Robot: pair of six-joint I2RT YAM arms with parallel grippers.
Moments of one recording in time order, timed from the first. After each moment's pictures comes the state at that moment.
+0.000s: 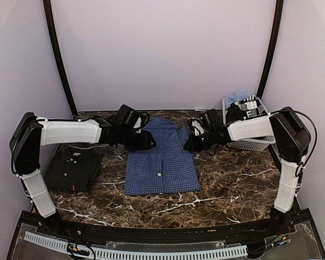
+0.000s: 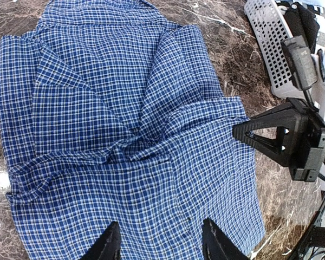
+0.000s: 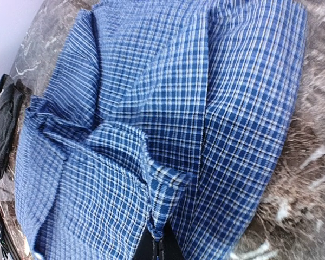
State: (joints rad) left arm -0.73 1.78 1.25 -0.27 0.06 -0.61; right arm 0.57 1.97 1.23 -0.12 -0.34 0.38
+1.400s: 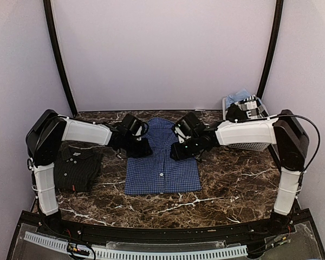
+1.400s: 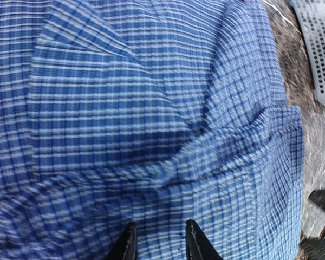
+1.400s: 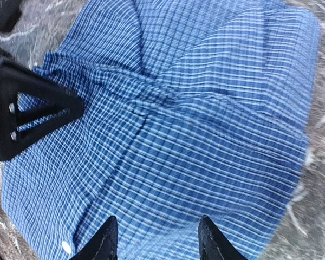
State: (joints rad) left arm -0.66 1.98 1.28 -0.20 0.14 -0.64; right arm 0.81 1.87 1.31 -0.37 0.01 0.41
